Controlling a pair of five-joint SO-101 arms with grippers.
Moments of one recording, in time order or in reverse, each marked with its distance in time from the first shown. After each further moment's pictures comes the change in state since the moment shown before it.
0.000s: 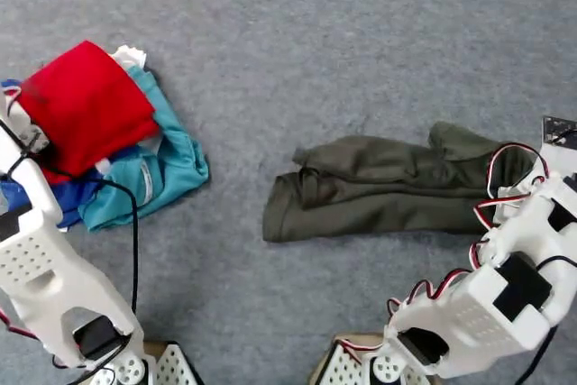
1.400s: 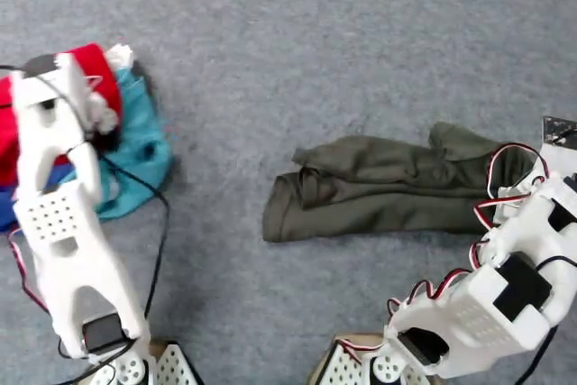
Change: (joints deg) left arm 8.2 25.0 -16.5 -5.8 15.2; right arm 0.0 0.0 0.0 0.0 0.0
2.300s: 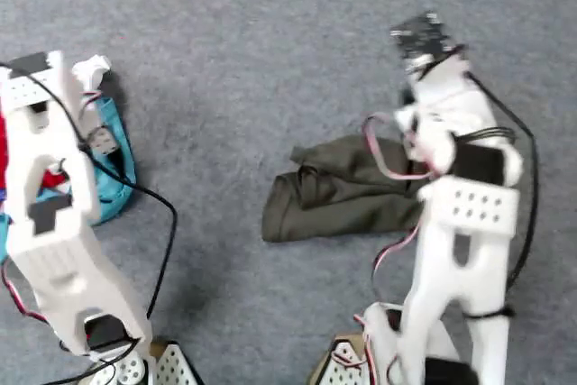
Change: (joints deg) left arm 8.5 -33.2 30.4 5.7 -15.0; right arm -39.6 -43.6 0.2 9.8 5.2
